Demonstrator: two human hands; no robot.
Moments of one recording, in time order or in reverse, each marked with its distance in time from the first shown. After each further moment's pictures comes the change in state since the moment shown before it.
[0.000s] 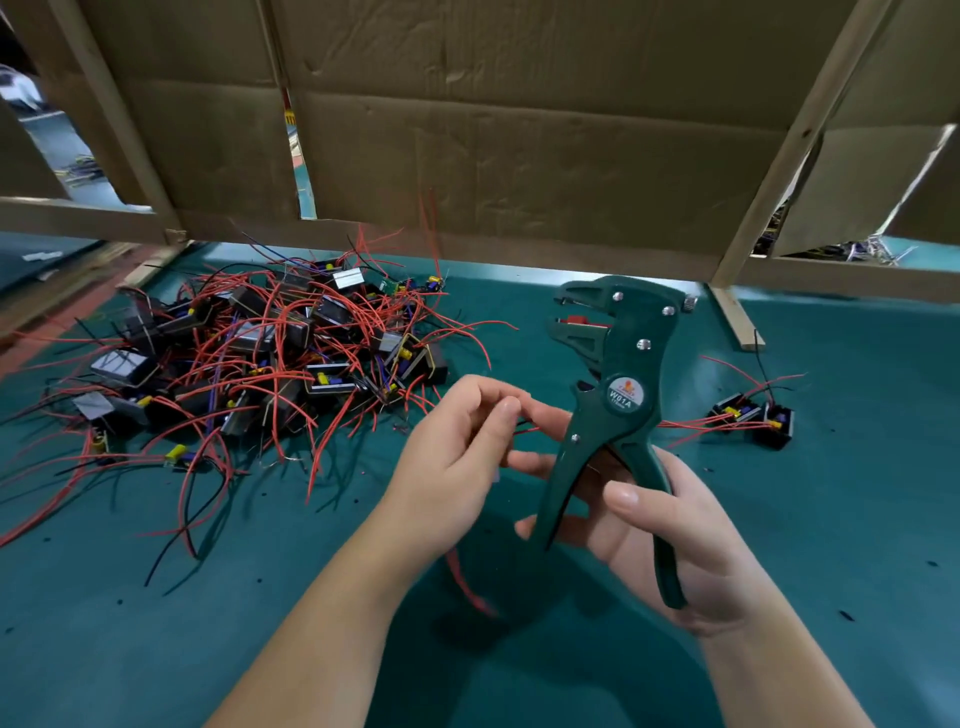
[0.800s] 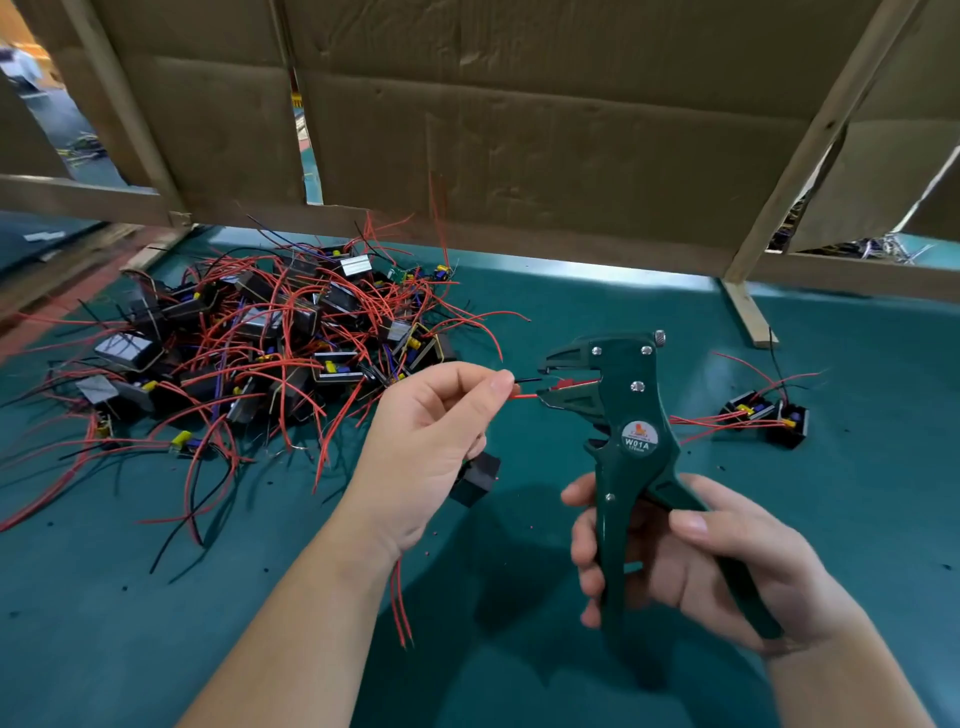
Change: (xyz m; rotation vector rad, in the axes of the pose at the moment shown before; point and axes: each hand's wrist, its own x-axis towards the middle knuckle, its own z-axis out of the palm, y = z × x) left_hand 0.005 0.016 -0.012 -0.313 0.141 -0.106; right_hand -0.020 -0.020 -0.024 -0.034 -0.139 0.336
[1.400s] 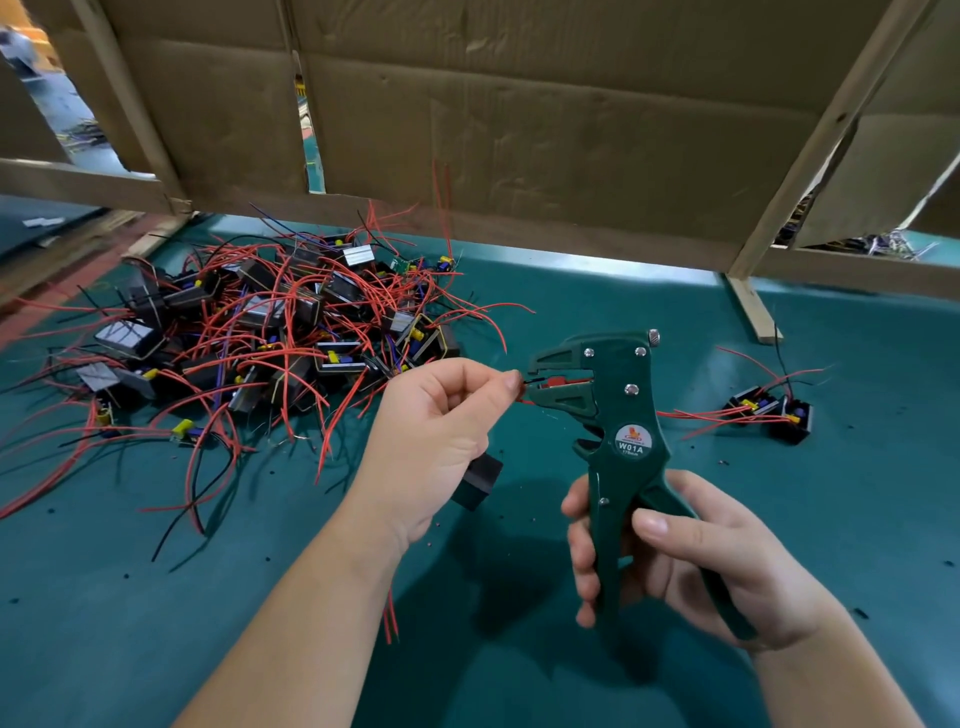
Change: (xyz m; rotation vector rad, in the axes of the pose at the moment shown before) left_hand -0.002 0.004 0.004 0.072 0.064 -0.034; right_hand 0.004 0.010 0.008 -0.096 0.121 -0.004
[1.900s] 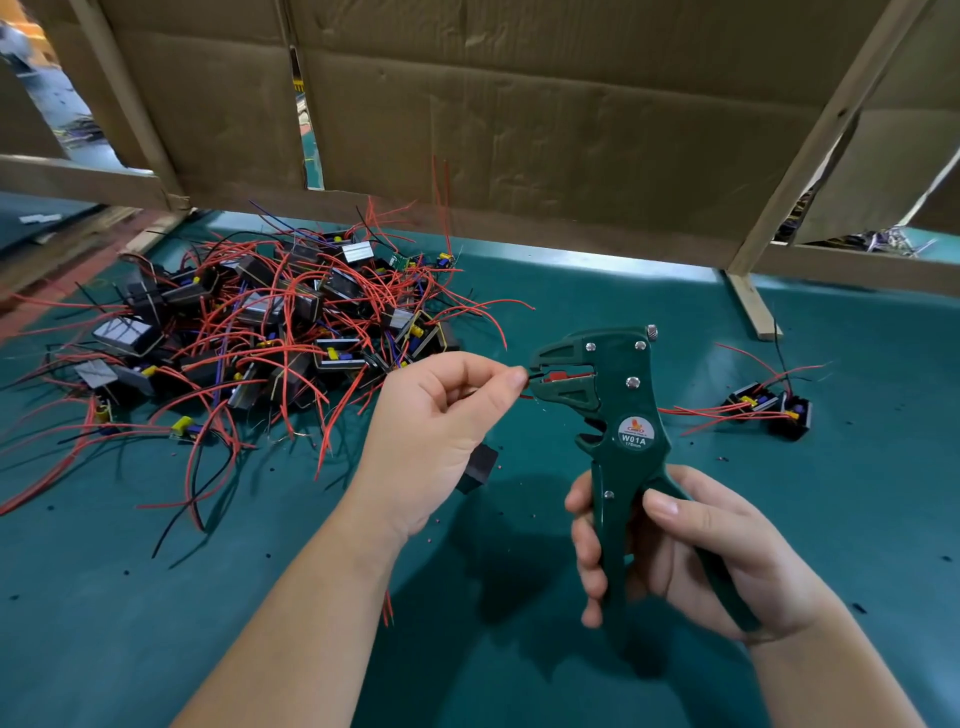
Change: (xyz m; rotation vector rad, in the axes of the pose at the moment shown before) left_hand 0.003 -0.006 -0.003 0.039 -0.030 0.115; right_hand 0.001 -0.001 -0.002 0.055 -0.050 0.019
